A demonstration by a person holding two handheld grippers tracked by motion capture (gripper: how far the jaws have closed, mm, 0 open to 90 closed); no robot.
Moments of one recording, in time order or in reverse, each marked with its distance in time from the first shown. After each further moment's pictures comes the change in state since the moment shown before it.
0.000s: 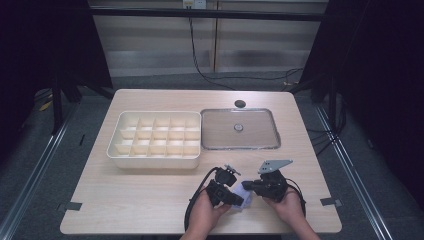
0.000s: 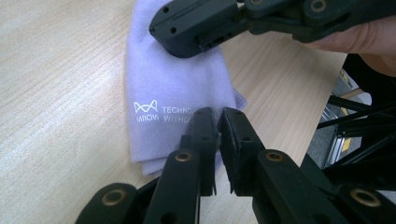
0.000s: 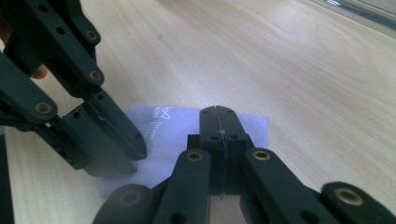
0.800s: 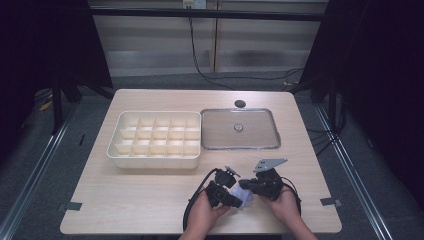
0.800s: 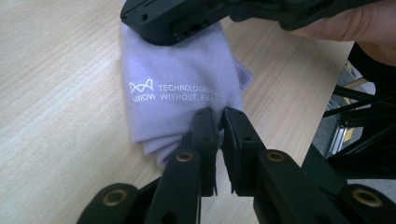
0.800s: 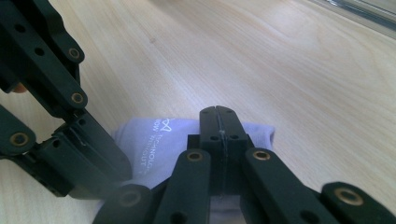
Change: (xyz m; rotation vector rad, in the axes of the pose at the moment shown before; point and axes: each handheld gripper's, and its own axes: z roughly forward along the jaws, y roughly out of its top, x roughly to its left) left arm 0.001 -0.002 0.001 0.044 0.004 0.004; right arm 0.002 0.006 0.012 0.012 -0.017 0.001
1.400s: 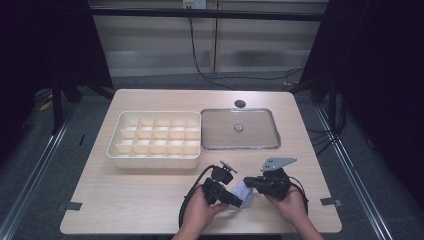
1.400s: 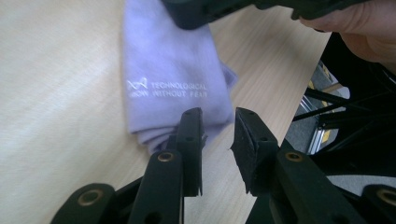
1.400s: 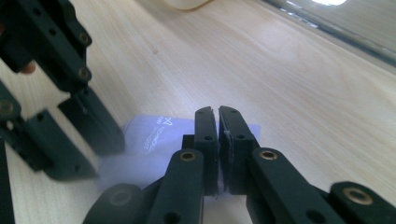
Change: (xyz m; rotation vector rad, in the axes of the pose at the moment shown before) left arm 0.003 0.004 -0.020 -0.018 -0.058 -0.034; right arm -0.002 0.001 -0.024 -0.045 -0.012 -0.020
